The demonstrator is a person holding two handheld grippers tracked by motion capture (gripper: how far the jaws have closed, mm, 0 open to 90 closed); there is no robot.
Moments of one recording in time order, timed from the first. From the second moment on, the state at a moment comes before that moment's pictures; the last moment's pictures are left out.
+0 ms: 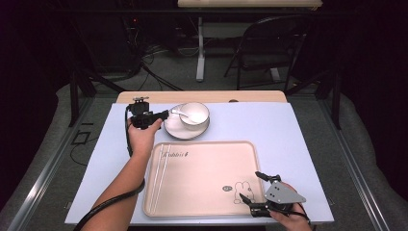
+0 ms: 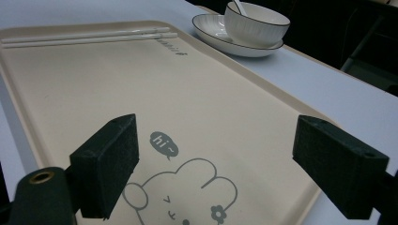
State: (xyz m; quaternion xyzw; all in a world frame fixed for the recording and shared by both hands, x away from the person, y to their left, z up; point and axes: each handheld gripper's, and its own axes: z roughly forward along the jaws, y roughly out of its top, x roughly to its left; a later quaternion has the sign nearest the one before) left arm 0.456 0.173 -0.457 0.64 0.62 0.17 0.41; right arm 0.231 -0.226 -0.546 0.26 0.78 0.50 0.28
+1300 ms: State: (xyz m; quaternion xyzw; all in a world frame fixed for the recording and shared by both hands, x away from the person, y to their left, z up) left arm 0.511 0.117 -0.509 0.61 0.66 0.15 0.41; right arm 0.231 -0.225 -0.545 0.25 0.78 0.51 0.28
